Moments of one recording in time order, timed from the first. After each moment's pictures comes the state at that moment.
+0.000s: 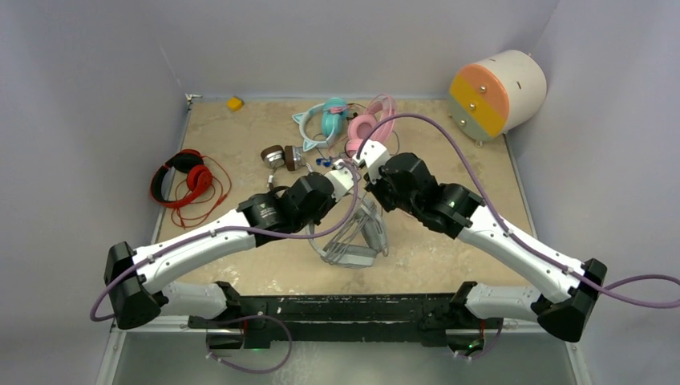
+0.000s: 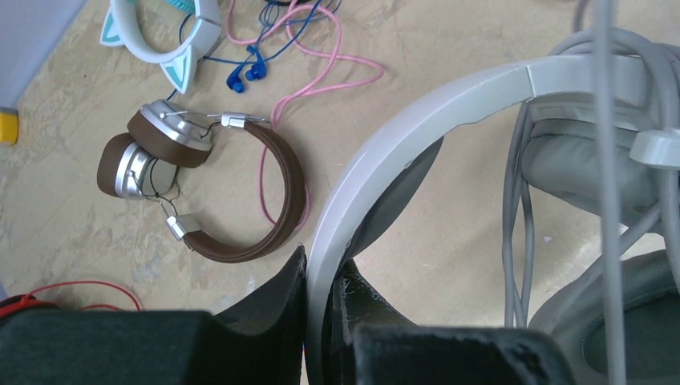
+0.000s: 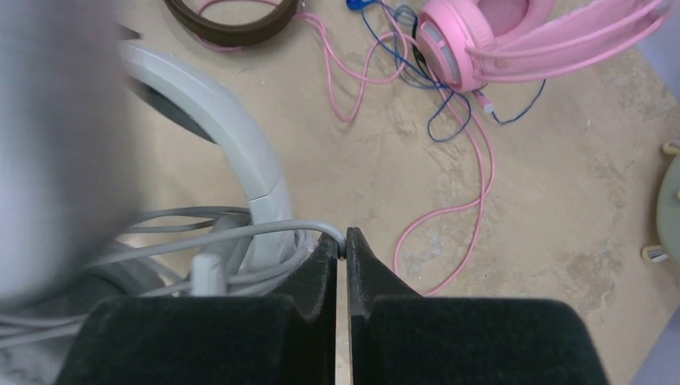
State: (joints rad) left arm -1.01 1.26 1.10 -0.56 -0.42 0.07; right arm 0.89 1.16 1.20 -0.65 0.25 -0.12
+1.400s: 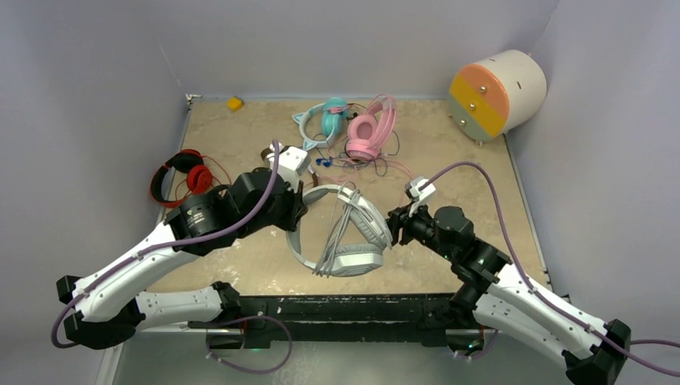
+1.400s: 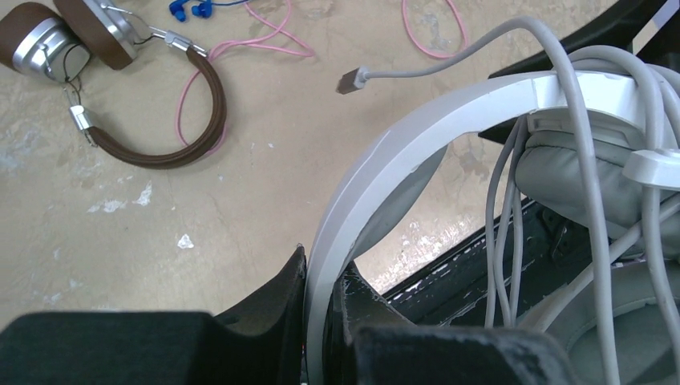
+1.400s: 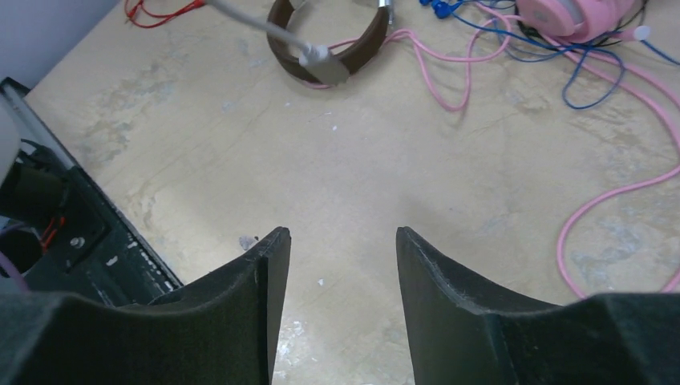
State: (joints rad) left arm -1.02 1.01 1.32 -0.94 -0.29 -0.43; right arm 0.80 0.66 0.54 -0.19 0.01 0.25
